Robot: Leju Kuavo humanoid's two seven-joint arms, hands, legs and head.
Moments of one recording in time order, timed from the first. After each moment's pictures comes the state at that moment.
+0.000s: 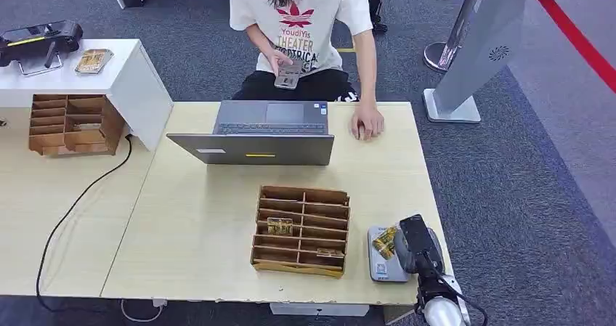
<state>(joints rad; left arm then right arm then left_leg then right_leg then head) -0.04 -0.23 1.11 -0.19 -1.45 -0.15 0.53 -0.06 -0.02 0.17 -1.21 0.30 -0.20 0.00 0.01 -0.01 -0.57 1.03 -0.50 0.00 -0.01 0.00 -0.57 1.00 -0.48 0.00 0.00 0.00</state>
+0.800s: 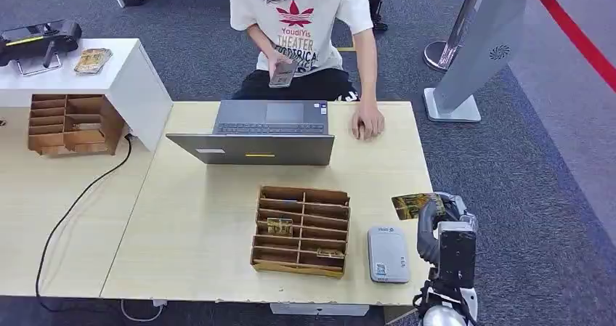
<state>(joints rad) -0.04 -0.24 1.12 -0.19 -1.45 -0.13 0.52 0.07 0.10 0.17 -1.64 0.31 -0.49 -0.26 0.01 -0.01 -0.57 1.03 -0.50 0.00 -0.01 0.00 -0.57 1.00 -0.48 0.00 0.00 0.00</state>
